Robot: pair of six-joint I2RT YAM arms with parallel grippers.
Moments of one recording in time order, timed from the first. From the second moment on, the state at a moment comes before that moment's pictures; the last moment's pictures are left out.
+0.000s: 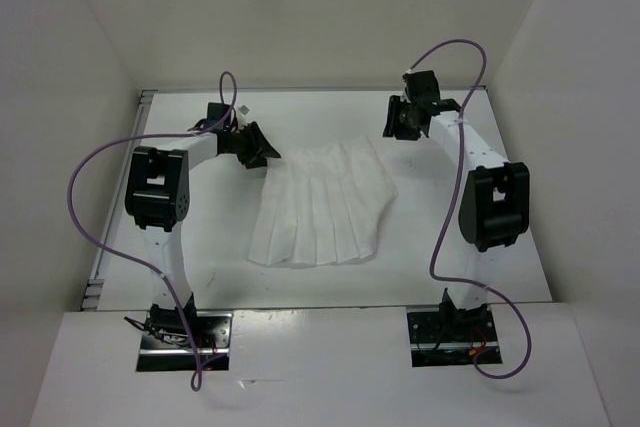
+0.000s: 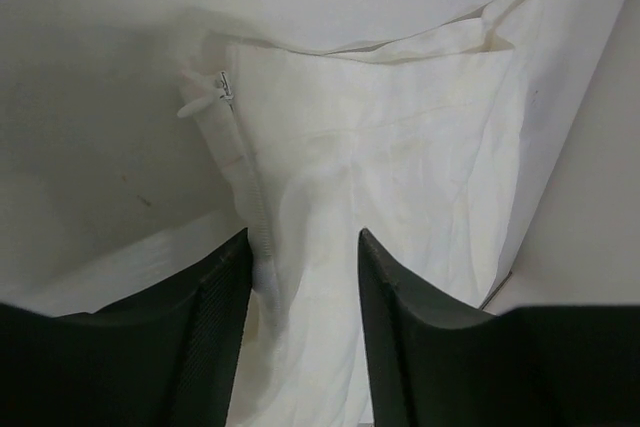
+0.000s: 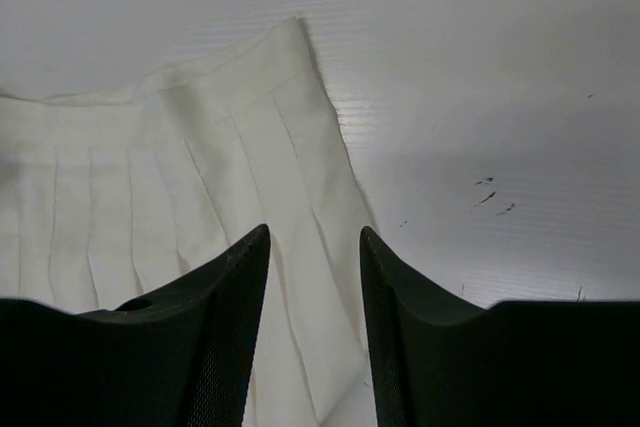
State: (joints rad) left arm -0.08 2.12 1.45 -0.24 0.63 -0.63; right arm 0.17 1.86 1.56 -0.54 -0.06 0.29
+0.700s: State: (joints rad) left arm -0.10 2.15 1.45 -0.21 0.60 -0.58; right arm 0.17 2.28 1.82 -0.56 -0.21 0.22
